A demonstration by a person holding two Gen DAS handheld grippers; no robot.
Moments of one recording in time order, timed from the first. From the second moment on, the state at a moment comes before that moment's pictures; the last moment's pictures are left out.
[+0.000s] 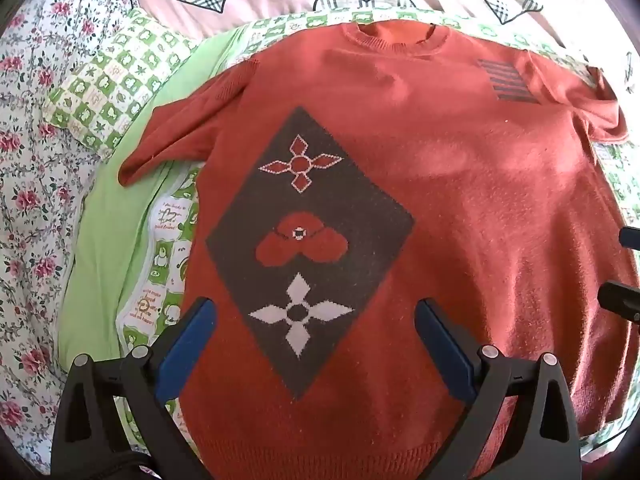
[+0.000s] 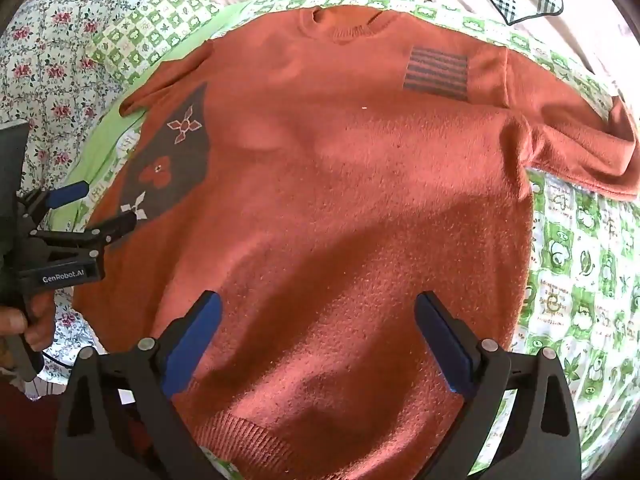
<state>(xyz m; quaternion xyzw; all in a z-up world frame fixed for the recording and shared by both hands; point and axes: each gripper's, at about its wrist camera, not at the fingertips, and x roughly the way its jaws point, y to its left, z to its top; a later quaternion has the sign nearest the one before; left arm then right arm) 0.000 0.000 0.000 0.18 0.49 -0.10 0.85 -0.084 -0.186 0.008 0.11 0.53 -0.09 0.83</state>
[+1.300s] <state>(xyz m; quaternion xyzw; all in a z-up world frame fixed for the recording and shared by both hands) 0.000 0.003 -0.001 0.18 0.49 -0.09 0.85 -0.086 -0.186 0.012 0.11 0.52 -0.09 0.84</state>
